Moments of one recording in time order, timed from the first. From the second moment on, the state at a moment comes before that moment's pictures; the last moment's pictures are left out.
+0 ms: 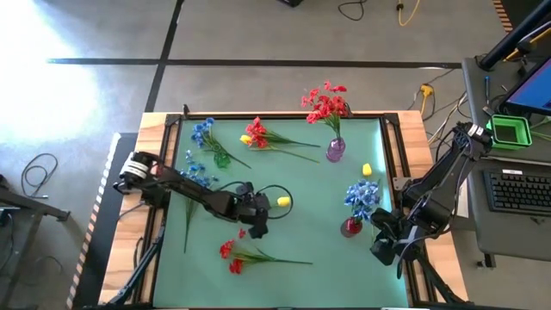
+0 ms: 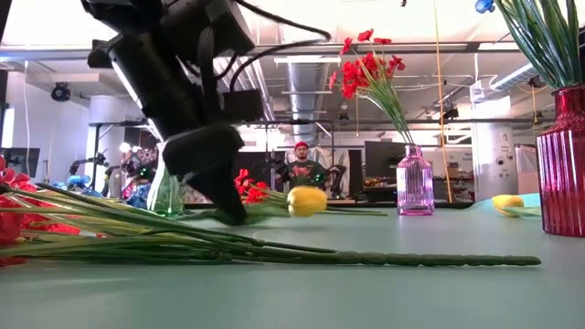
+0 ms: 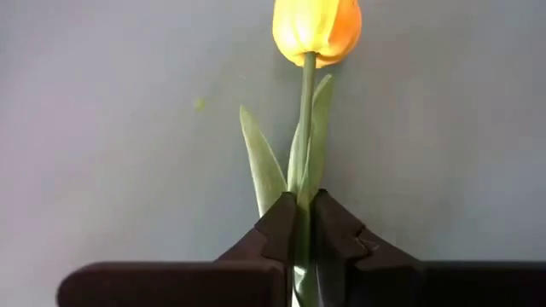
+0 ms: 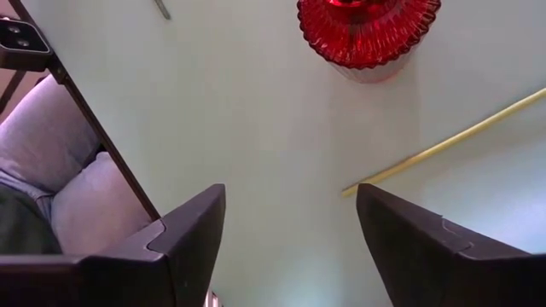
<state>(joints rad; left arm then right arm) -0.26 1.80 0.95 -0.25 -0.43 -0.48 0.92 1.11 0.85 -0.90 0.16 1.59</state>
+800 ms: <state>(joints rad) -0.11 1.25 0.72 0.72 -0.35 0.22 0.92 1.11 0.85 -0.90 0.19 1.57</state>
